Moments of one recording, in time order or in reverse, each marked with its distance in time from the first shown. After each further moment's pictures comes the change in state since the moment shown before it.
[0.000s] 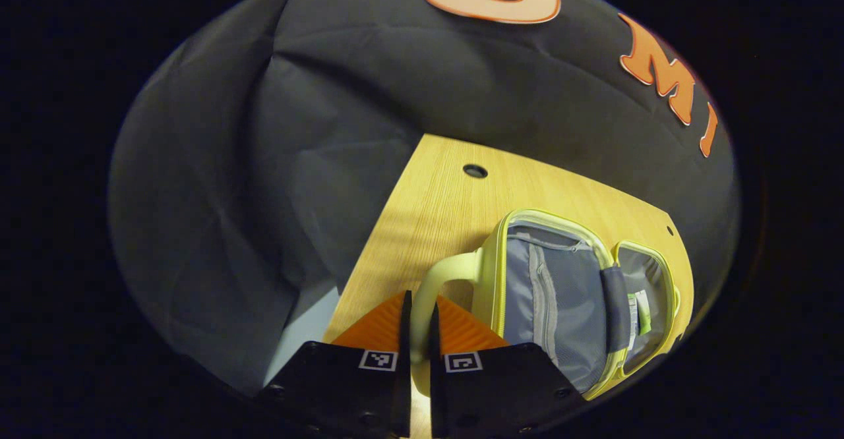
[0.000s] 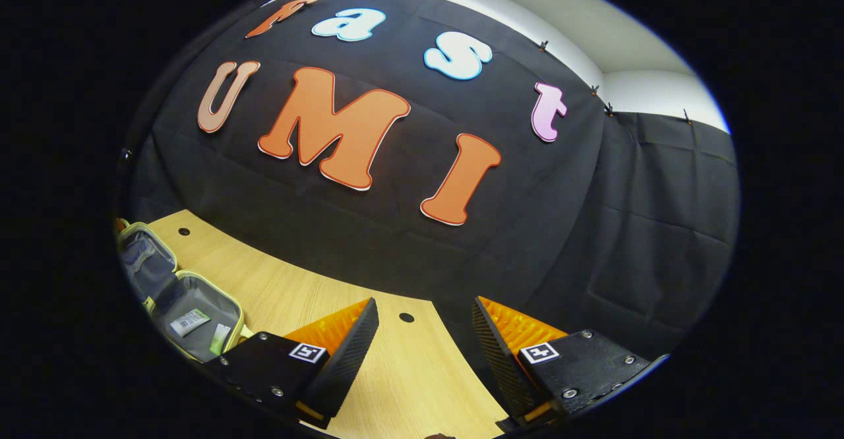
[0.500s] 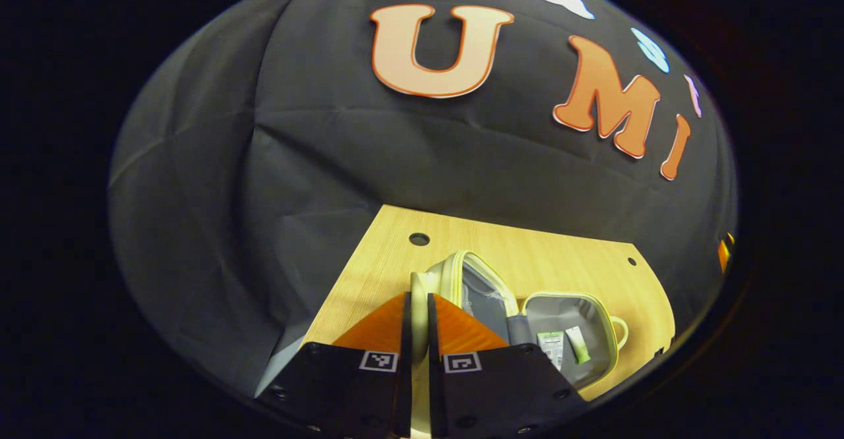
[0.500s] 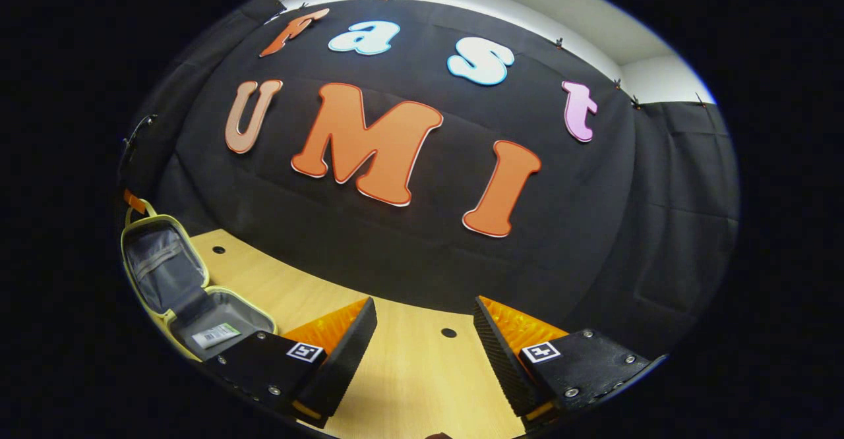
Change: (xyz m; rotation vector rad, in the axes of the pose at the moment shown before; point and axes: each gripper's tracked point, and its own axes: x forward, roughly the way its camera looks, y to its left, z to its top) left arm -0.105 -0.101 0.078 0.010 -0.224 -0.075; right arm 0.014 0.041 0.009 0.068 -0.089 0.202
